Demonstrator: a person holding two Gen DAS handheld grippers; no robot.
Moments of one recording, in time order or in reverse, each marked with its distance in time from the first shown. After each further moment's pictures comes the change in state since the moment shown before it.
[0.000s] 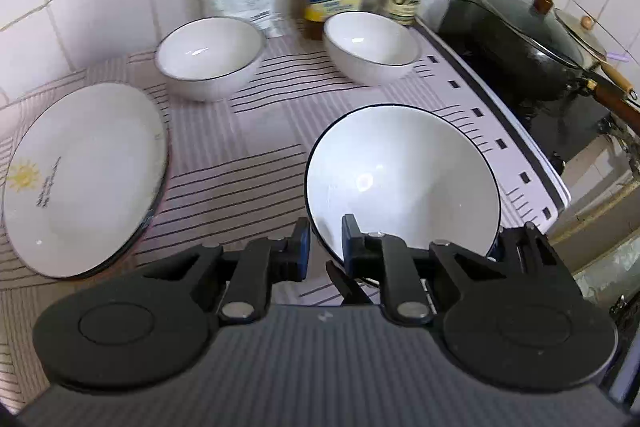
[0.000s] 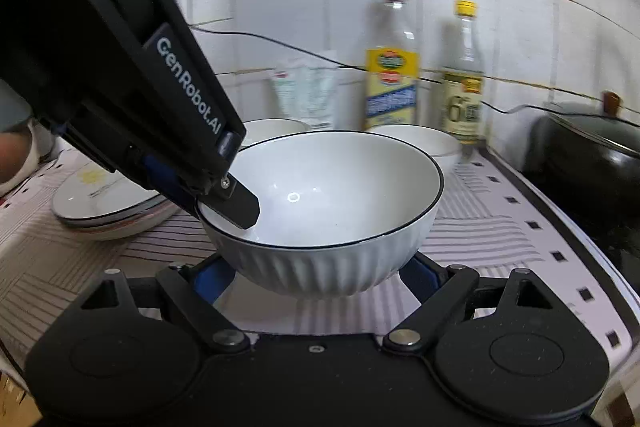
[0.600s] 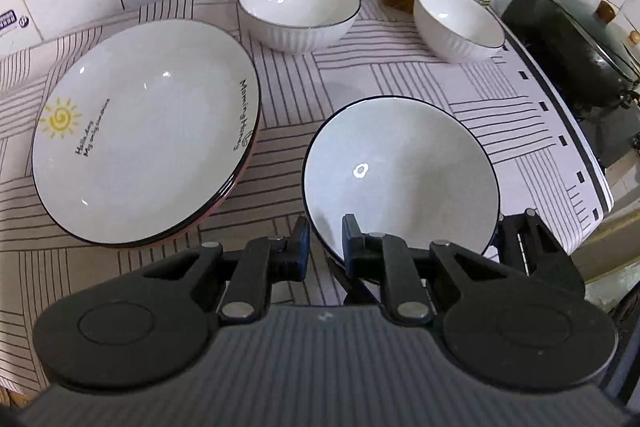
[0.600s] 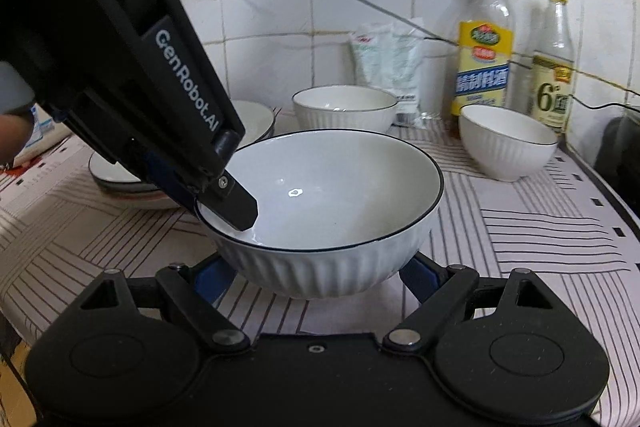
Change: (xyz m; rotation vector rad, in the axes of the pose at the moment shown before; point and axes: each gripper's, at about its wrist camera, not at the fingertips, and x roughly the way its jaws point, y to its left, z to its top) left arm 0.020 0.061 -0.011 -0.107 0.092 0.061; right arm 0.039 0.040 -0.007 -0.081 0.081 0.139
